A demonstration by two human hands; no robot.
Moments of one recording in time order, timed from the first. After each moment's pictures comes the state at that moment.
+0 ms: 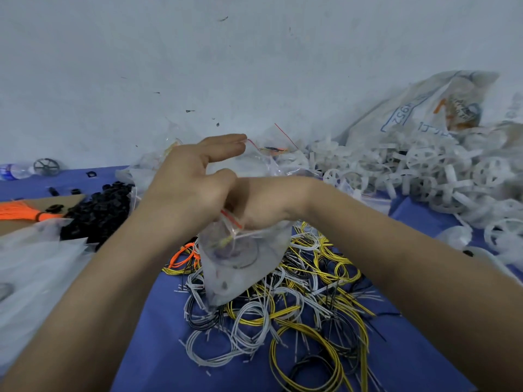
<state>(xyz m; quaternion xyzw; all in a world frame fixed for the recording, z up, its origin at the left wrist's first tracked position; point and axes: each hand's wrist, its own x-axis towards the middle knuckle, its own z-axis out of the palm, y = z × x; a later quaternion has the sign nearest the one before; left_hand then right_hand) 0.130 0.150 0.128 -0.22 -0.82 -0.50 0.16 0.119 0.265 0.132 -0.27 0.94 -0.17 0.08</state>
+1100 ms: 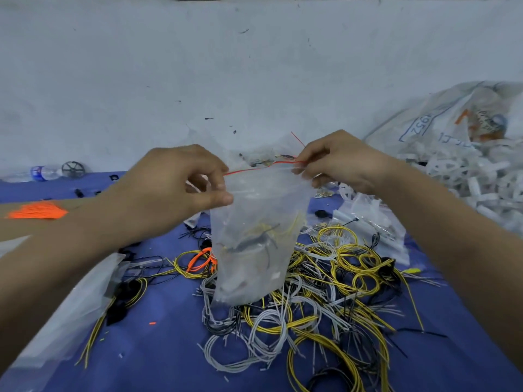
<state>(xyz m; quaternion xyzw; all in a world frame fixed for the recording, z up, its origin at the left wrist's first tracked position) 0.116 0.089 0.147 -0.33 -0.89 -0.25 0.18 0.082 0.343 0.141 -0.07 0.86 -0.50 -0.08</state>
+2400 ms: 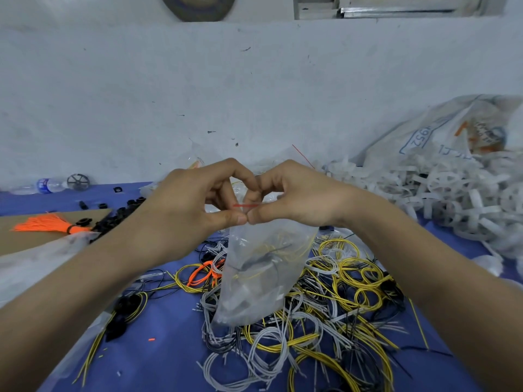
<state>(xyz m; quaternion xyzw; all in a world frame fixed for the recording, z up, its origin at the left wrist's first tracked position) 0.117 0.105 0.138 -0.37 -0.84 -0.36 0.15 0.118 0.288 0.147 -0.28 0.87 -0.40 -0.01</state>
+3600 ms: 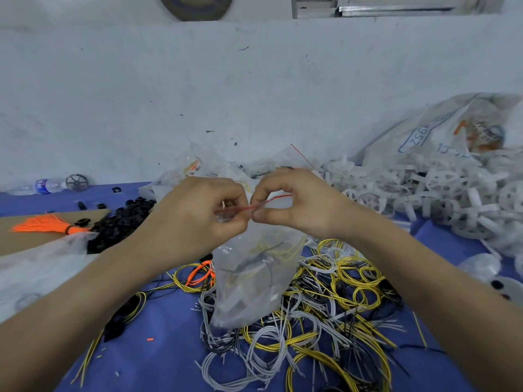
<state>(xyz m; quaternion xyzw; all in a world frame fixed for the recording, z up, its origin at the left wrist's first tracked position) 0.105 0.112 0.124 -0.37 -0.87 -0.23 0.22 0.115 0.297 0.130 -0.29 0.89 -0.31 -0.15</state>
